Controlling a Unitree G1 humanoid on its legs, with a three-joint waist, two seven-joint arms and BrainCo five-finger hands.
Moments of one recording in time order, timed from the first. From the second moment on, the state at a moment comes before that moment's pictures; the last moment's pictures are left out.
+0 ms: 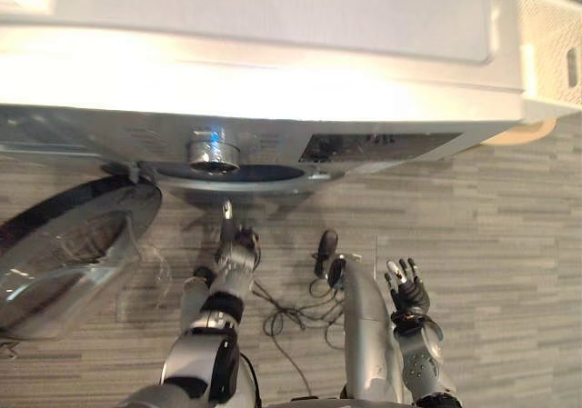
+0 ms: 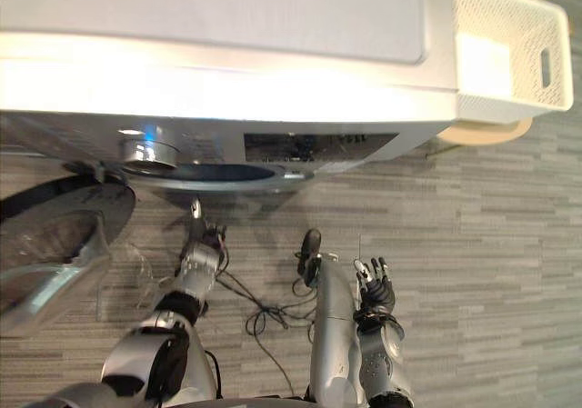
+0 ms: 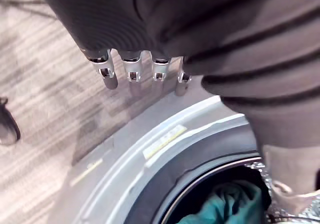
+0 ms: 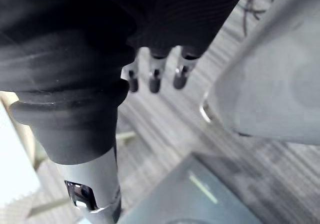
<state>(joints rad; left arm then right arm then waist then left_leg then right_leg) -0.39 -0.01 0.11 0.90 -0.82 -0.13 0.22 0.08 0.04 -0.14 0.48 0.73 -0.15 -0.02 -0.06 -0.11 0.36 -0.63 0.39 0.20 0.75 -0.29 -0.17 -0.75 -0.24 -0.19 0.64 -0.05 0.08</state>
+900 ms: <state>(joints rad) 0.11 0.02 0.26 1.11 -0.40 -0.10 0.04 0.14 -0.05 -0.34 1.11 0.55 -0.07 0.05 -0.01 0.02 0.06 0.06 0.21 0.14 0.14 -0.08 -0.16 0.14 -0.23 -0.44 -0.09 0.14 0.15</state>
